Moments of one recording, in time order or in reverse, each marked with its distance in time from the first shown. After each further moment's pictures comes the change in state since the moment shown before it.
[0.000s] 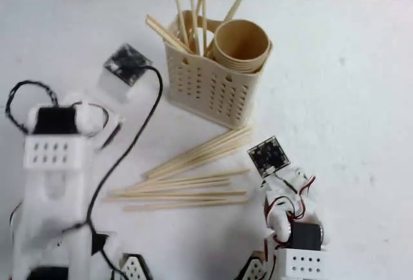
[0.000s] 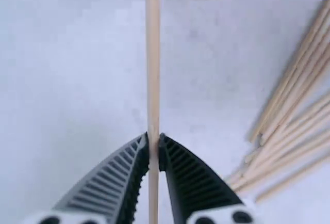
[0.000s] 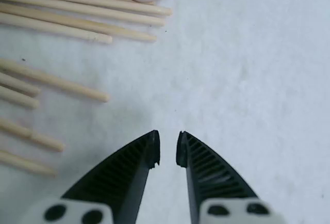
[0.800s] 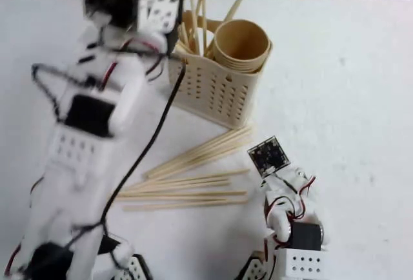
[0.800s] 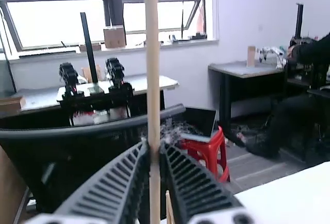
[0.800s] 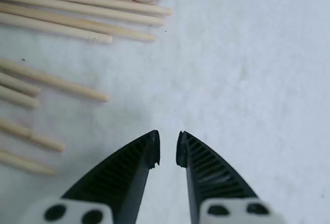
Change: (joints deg) left arm 19.7 13.6 -24.2 -53.2 29.0; right arm 0.0 0.0 0.0 0.0 0.0
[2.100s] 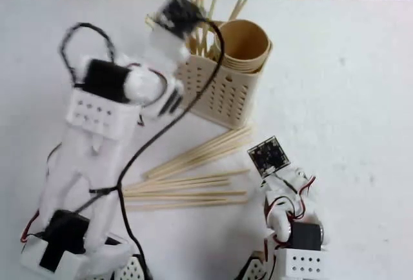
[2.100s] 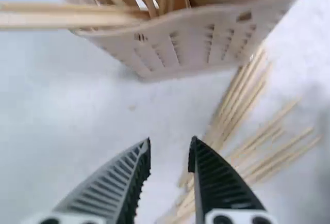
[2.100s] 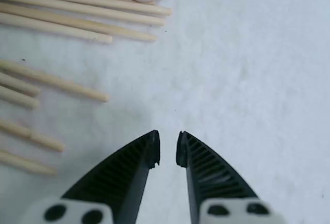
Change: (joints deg) left arm -0.4 11.4 -6.1 67.8 -15.1; right arm 0.0 0.0 0.0 0.0 0.0
